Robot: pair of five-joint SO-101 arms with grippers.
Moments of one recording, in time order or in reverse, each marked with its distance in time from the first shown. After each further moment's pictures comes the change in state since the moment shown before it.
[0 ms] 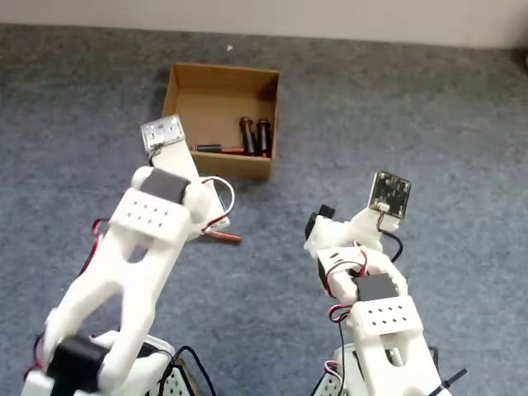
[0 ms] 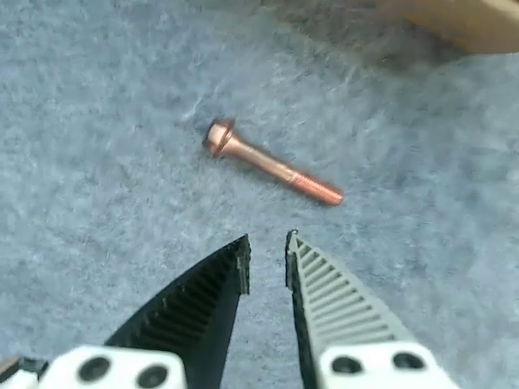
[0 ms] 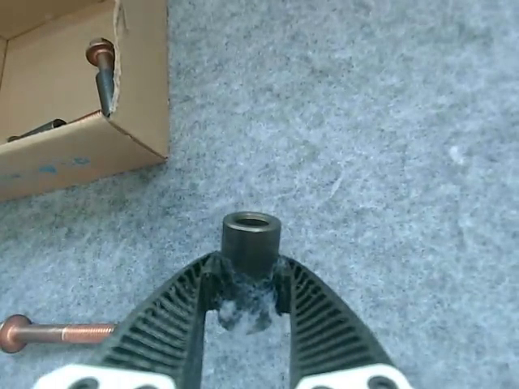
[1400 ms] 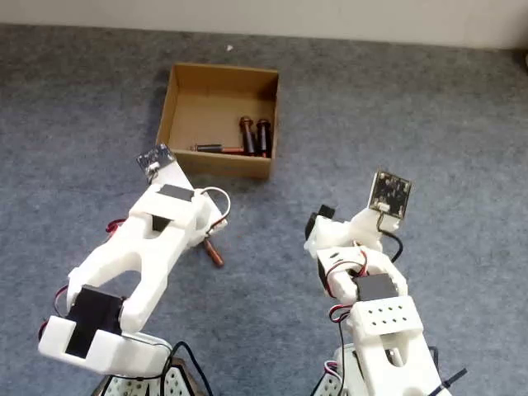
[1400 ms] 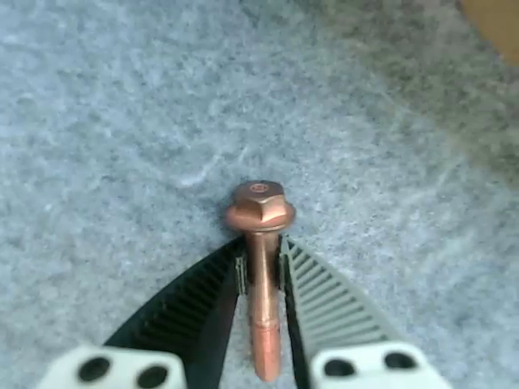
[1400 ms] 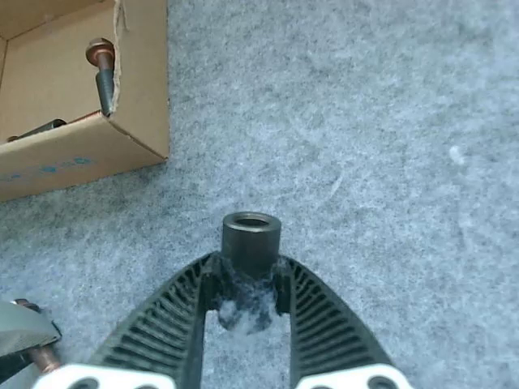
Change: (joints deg) left arm -5.6 17.4 11.6 -28.4 7.7; right arm 0.0 0.0 0.0 0.0 0.0
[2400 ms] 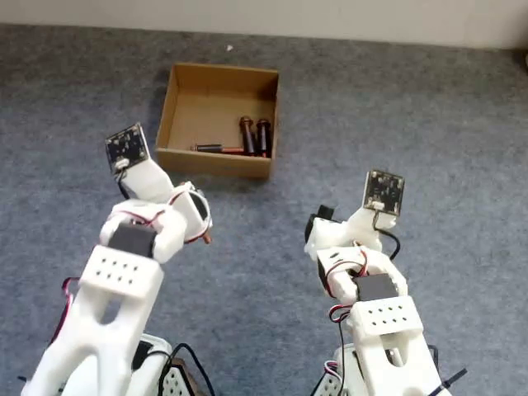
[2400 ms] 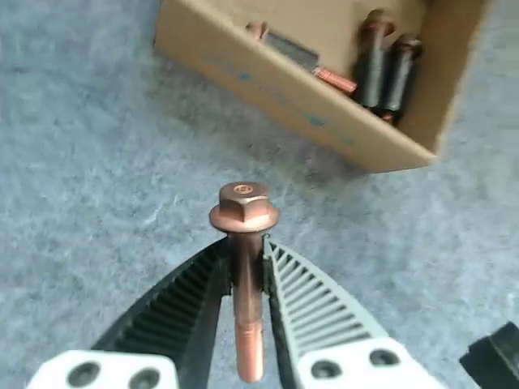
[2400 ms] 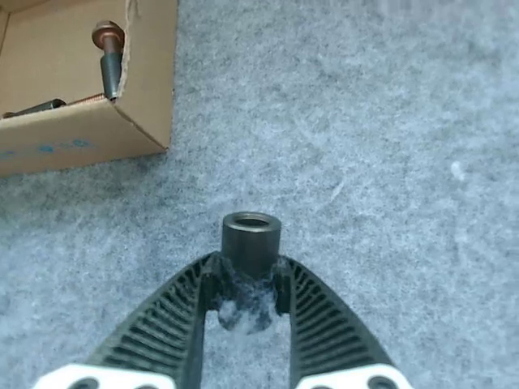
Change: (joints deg) left arm -0.2 -44.2 11.9 2.5 -12.5; right arm 0.0 0.0 0.0 0.0 5.4
